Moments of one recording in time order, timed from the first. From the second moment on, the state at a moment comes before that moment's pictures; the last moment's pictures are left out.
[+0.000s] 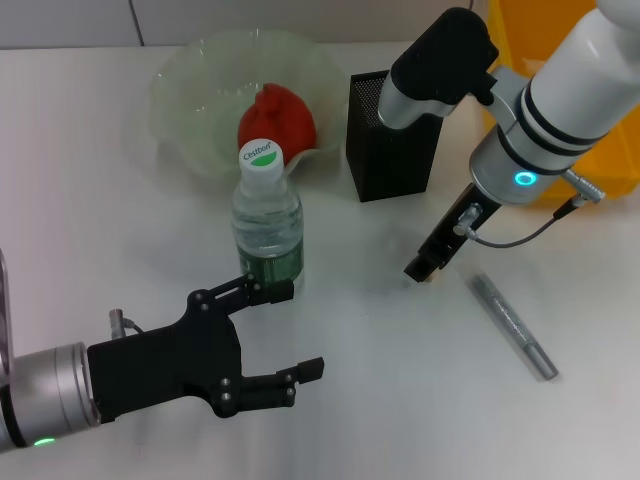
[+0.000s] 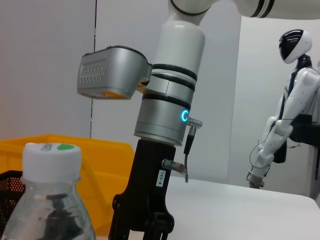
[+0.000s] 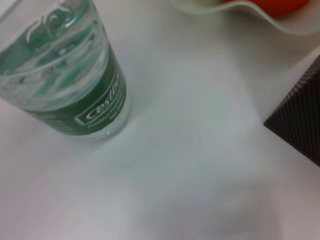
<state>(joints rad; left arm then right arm) -0.25 -2.06 1.34 0.48 1.35 1.55 -0.83 0.90 2.09 -1.54 -0.88 -2.57 -1.34 2.60</state>
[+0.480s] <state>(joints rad) -0.25 -2.06 1.34 0.48 1.35 1.55 -0.82 0.90 2.09 -1.56 -0.85 -2.57 -1.33 2.60</state>
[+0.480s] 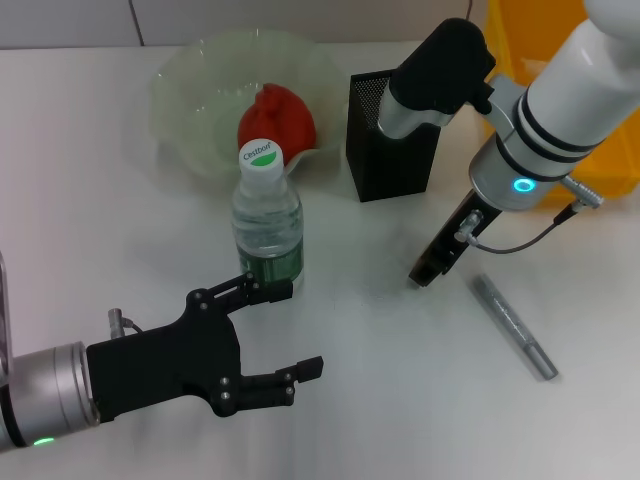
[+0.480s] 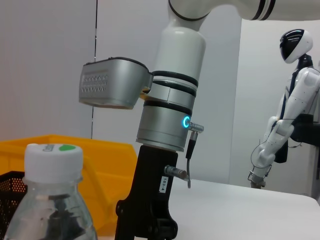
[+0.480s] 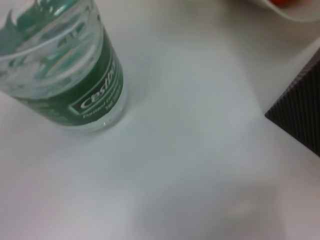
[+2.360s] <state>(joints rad) -0.24 -2.06 1.34 0.48 1.35 1.55 -0.82 0.91 2.08 -1.34 -1.18 -2.68 -1.28 2.58</state>
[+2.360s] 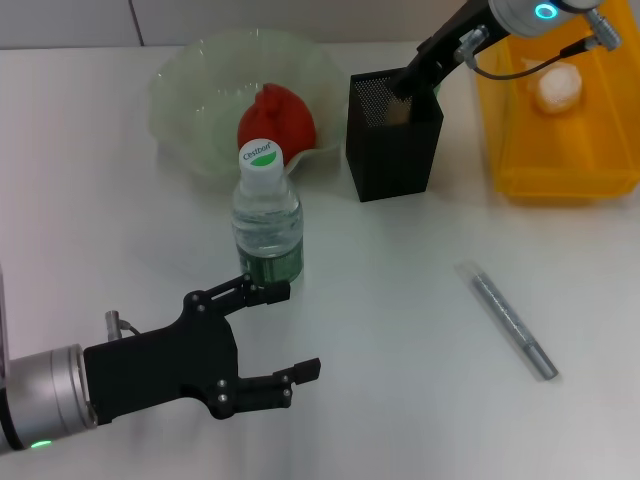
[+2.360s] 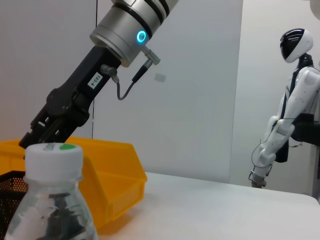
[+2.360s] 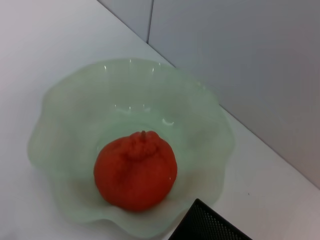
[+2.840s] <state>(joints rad) -0.24 -2.06 1.34 0.48 1.35 1.55 -0.82 0.86 2.08 -1.33 -1.45 -2.67 -1.48 2.69</state>
